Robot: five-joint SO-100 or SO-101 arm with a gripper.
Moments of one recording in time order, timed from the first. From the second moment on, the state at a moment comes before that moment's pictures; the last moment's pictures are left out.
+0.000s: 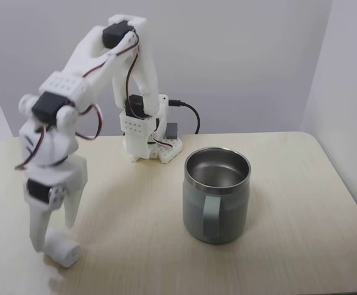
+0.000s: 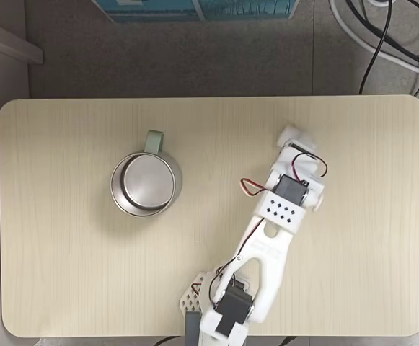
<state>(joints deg) 20.4 97.7 75.1 58.6 3.1</state>
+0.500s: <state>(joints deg) 21.0 106.7 81.5 58.6 0.1</state>
